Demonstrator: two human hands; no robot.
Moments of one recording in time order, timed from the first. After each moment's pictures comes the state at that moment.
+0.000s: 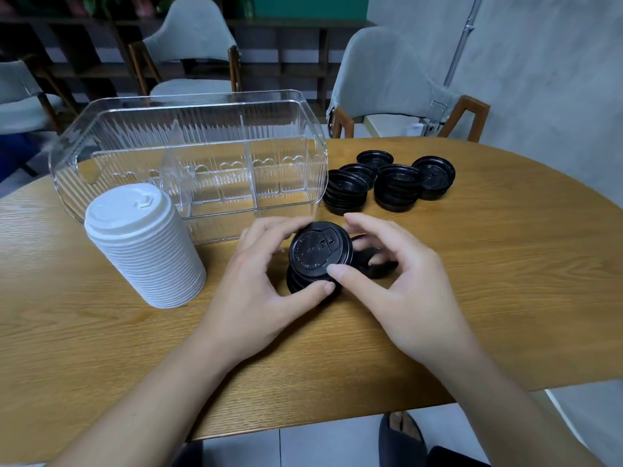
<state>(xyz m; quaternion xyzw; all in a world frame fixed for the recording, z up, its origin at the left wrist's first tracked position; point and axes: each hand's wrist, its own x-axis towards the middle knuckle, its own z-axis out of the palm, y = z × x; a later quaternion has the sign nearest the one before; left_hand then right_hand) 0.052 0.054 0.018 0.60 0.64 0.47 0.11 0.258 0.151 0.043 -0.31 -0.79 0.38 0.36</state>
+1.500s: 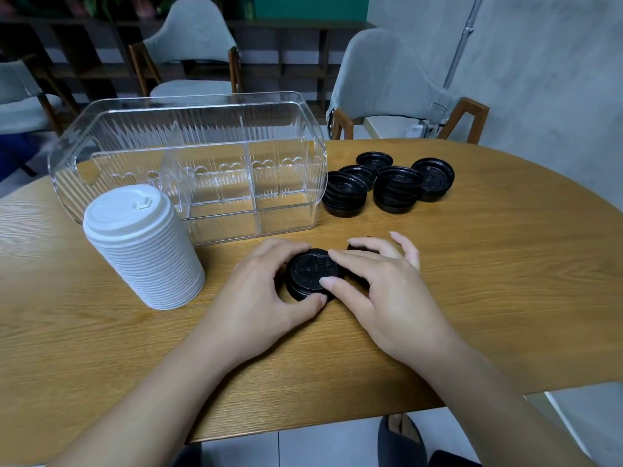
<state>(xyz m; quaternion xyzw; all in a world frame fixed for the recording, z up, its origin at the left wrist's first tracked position) 0.048 0.057 0.008 0.59 0.70 0.38 0.13 0.250 0.169 0.012 -0.30 -0.90 0.15 0.27</state>
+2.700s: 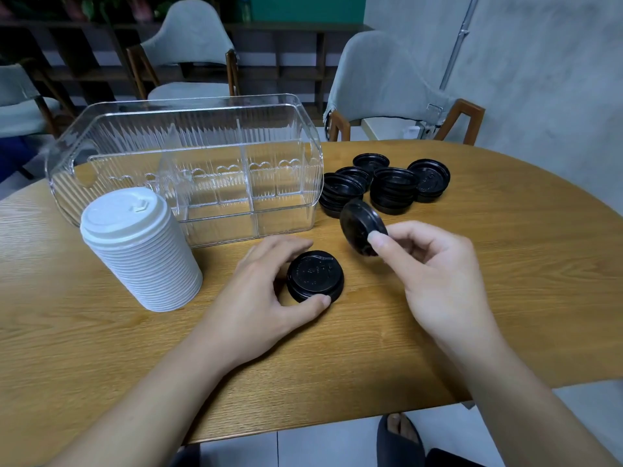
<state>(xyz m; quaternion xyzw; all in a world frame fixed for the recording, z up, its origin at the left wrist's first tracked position) 0.048 0.056 0.009 0.61 0.68 0.38 0.14 0.276 0.171 0.053 -0.36 -0.71 0.44 0.43</state>
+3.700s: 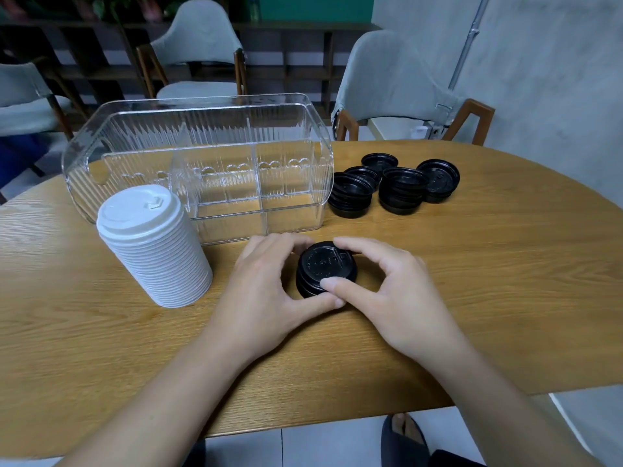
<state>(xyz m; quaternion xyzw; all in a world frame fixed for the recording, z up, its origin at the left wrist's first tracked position) 0.050 0.055 0.010 0.59 0.70 0.38 0.06 0.250 0.160 0.032 -0.36 -0.83 0.33 0.26</state>
